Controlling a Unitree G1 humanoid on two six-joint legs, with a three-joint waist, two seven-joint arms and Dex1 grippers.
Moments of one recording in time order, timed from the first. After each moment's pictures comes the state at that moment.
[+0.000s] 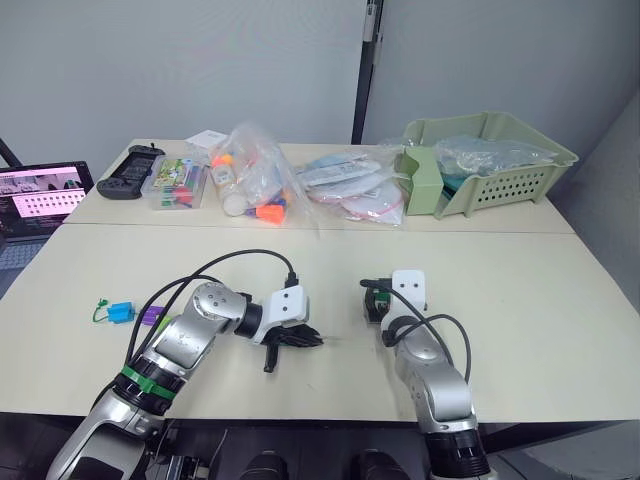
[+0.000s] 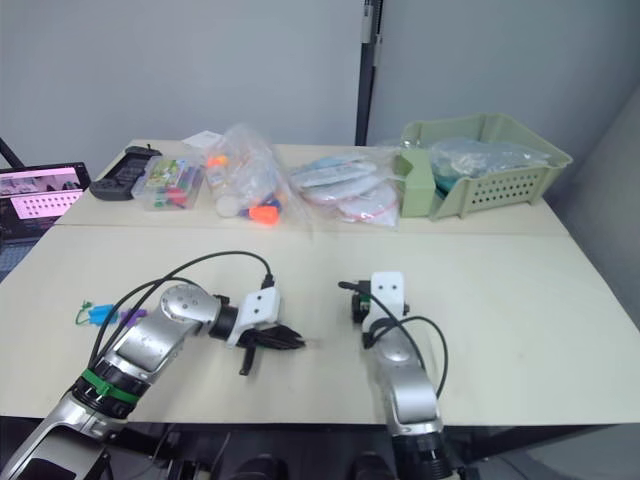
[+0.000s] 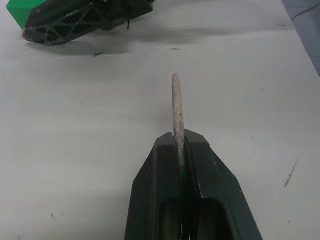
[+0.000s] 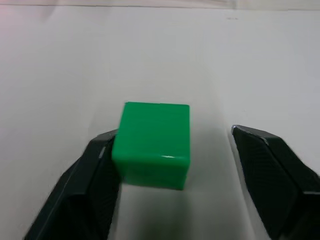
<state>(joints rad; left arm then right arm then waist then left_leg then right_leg) -0.54 0.61 -0.37 0.00 -0.15 0.34 -1.24 -0.26 0.07 0.05 -0.12 -0.02 0.53 -0.12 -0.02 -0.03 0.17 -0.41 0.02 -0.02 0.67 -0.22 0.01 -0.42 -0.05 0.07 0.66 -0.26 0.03</state>
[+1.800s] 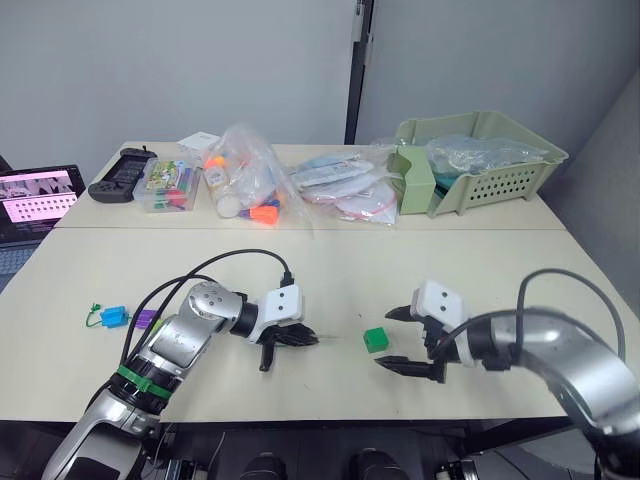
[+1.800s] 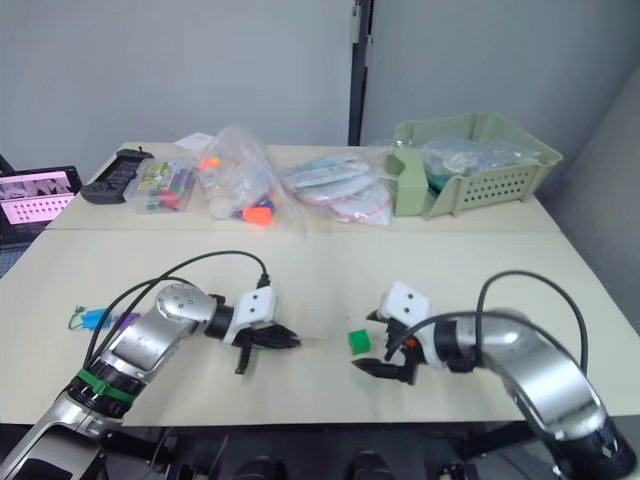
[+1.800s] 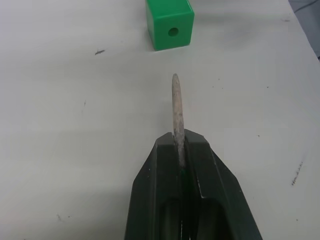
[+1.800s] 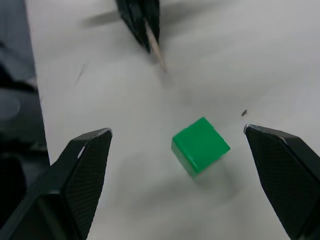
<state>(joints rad) -0.54 0.62 -0.36 0.01 -0.15 0.33 -1.24 -0.39 -0.85 0.22 -0.40 0.35 0.68 1.07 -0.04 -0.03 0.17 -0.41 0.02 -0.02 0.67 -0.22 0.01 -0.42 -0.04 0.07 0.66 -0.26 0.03</state>
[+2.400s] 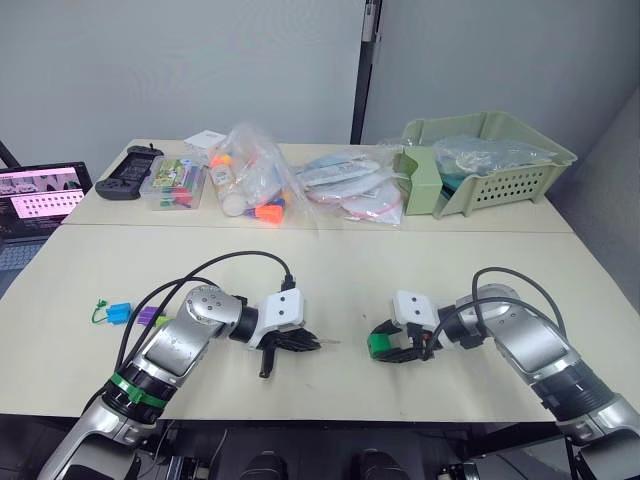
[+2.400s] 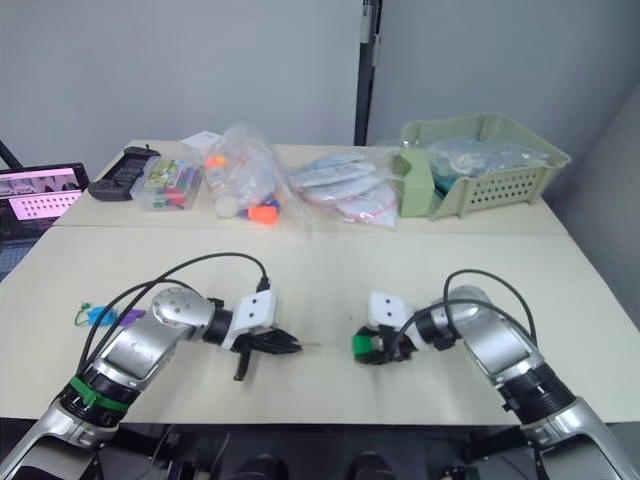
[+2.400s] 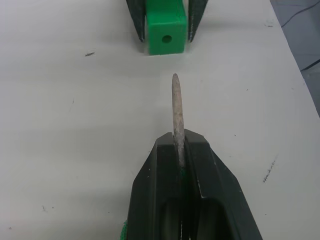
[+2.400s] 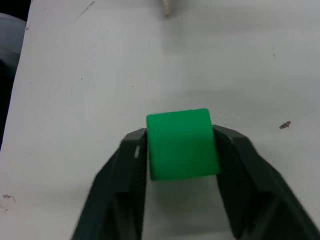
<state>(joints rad) -0.50 0.64 -0.35 -0.11 -0.16 0.41 -1.22 -0.52 -0.77 0.38 -0.02 0.17 0.33 1.27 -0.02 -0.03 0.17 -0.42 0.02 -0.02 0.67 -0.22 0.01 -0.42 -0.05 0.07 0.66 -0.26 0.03</state>
